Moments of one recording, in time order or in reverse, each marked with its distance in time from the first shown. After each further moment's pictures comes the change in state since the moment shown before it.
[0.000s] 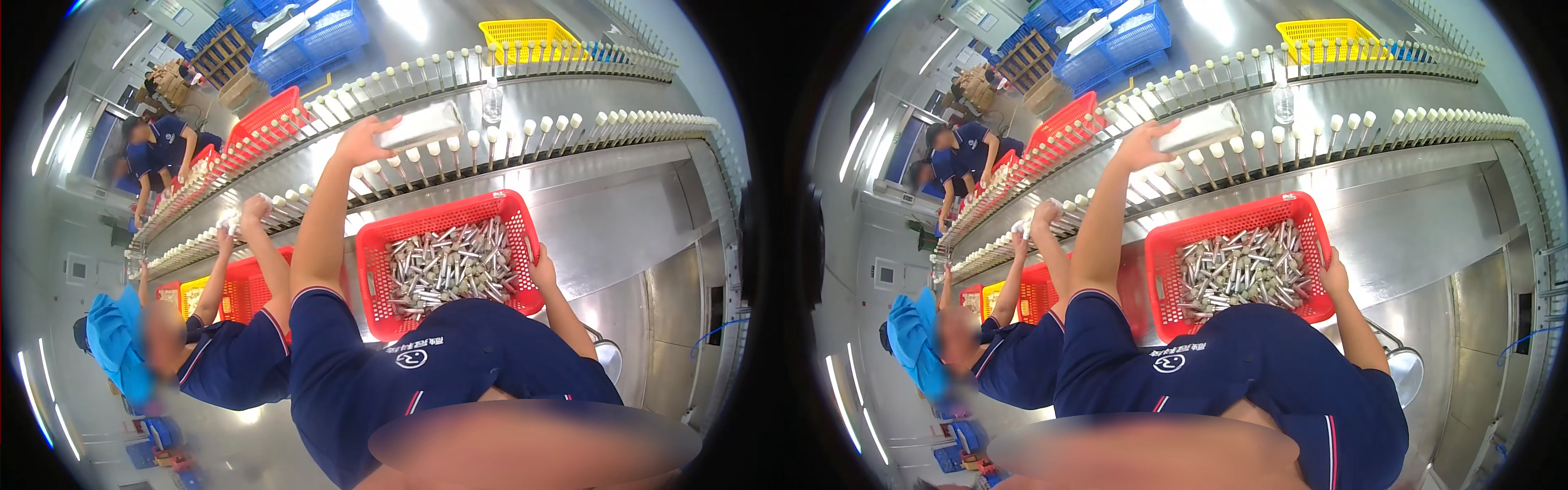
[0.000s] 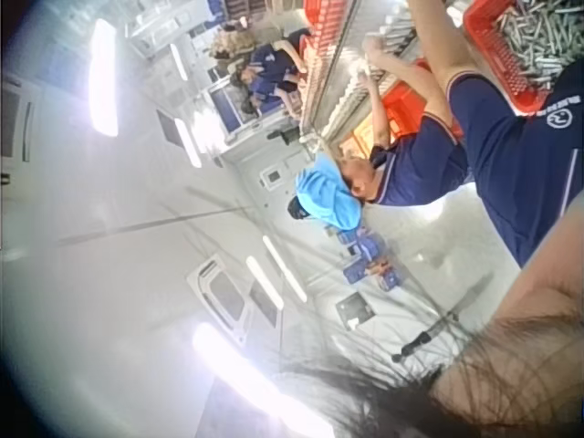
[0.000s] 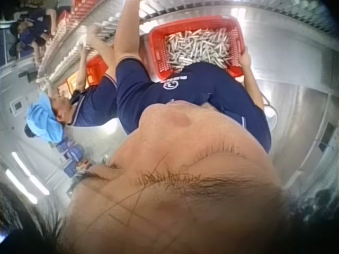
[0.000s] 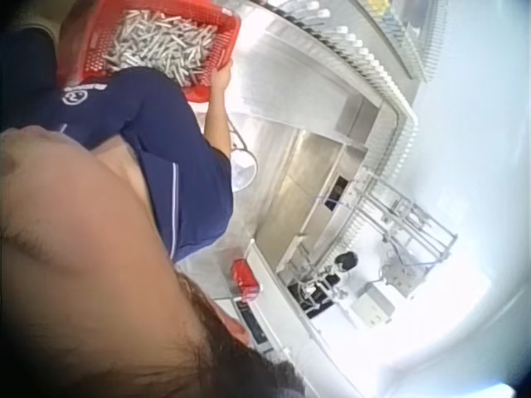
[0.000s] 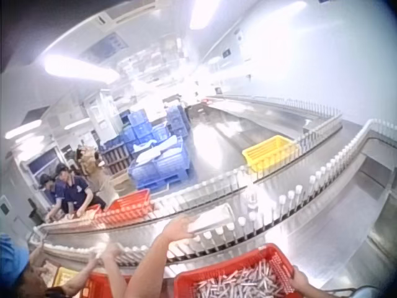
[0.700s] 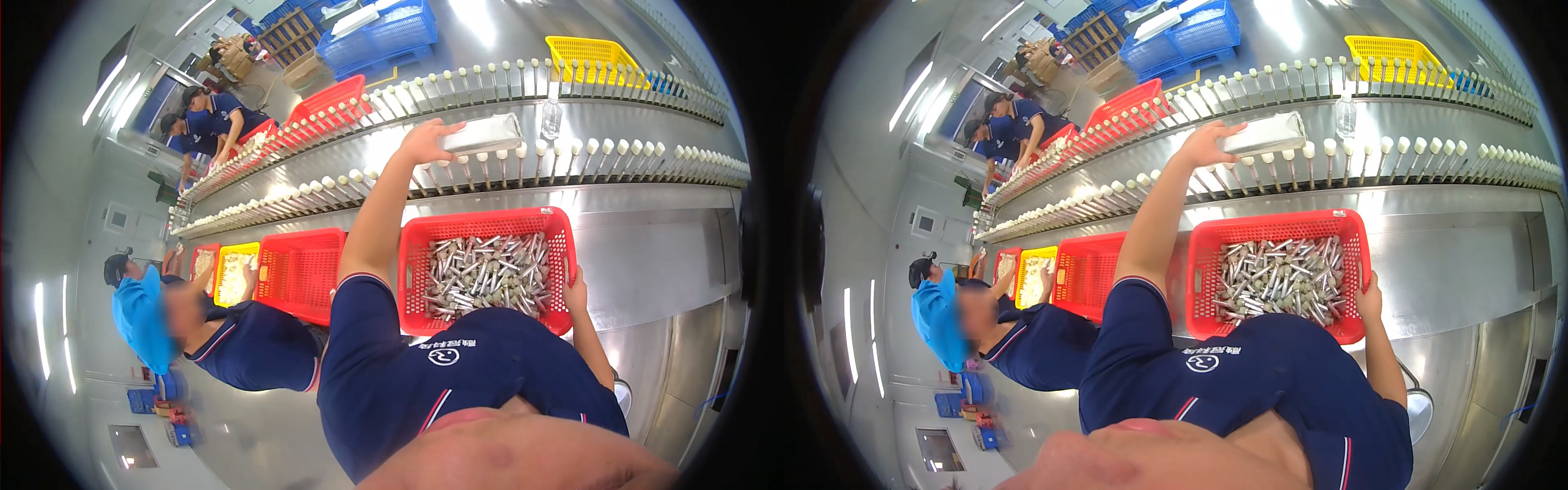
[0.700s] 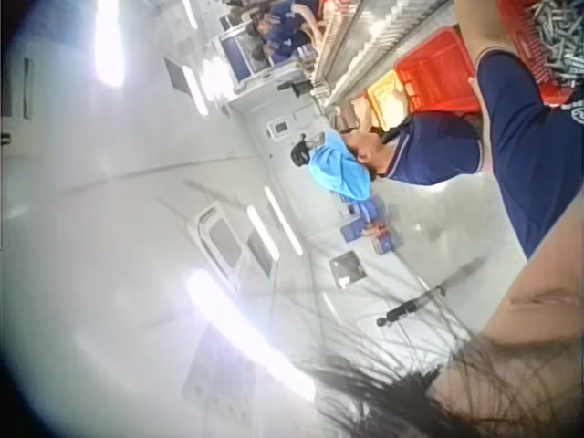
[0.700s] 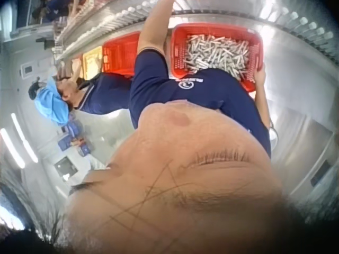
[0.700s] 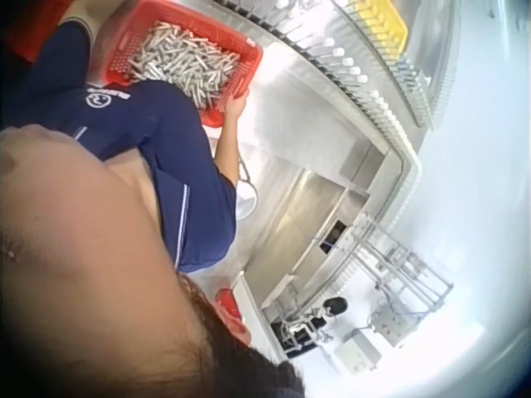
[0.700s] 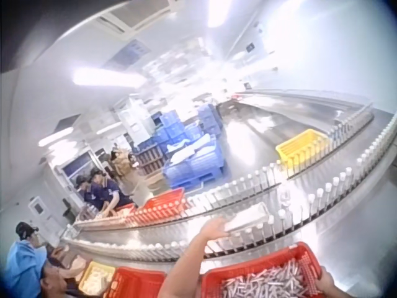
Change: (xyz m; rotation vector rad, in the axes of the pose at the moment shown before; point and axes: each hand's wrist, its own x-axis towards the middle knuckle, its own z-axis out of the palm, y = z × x) left_hand -0.001 0.002 0.019 0.023 0.022 -0.030; right_hand 0.004 0.012 0.006 0.103 0.008 -0.037
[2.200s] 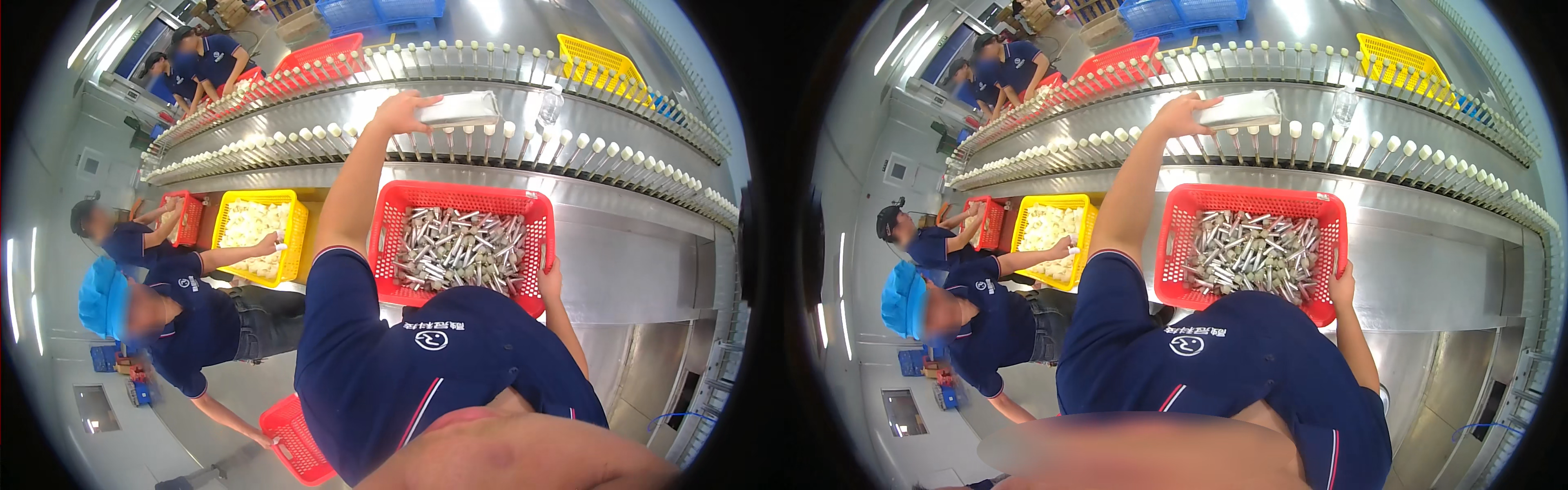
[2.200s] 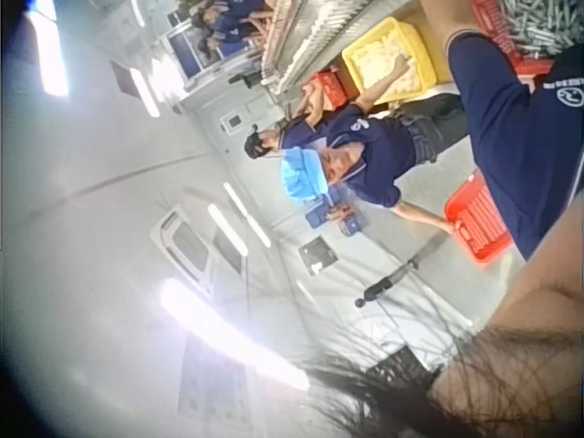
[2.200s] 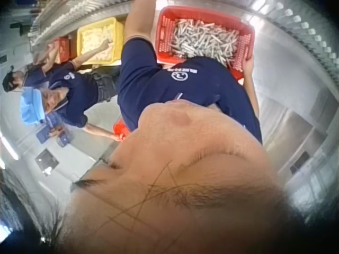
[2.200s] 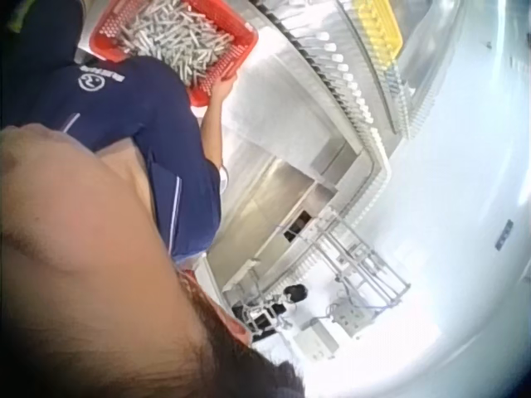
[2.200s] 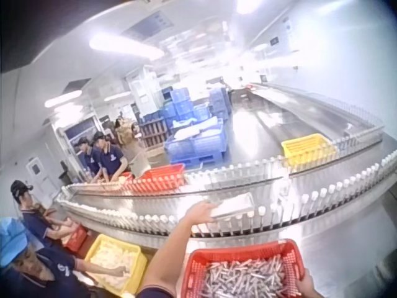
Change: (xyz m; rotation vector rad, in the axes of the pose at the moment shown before) left_hand -0.043 -0.015 -0.013 0.064 0.015 -0.111; right_hand -0.013 -0.026 -0.022 0.019 -0.035 0.013
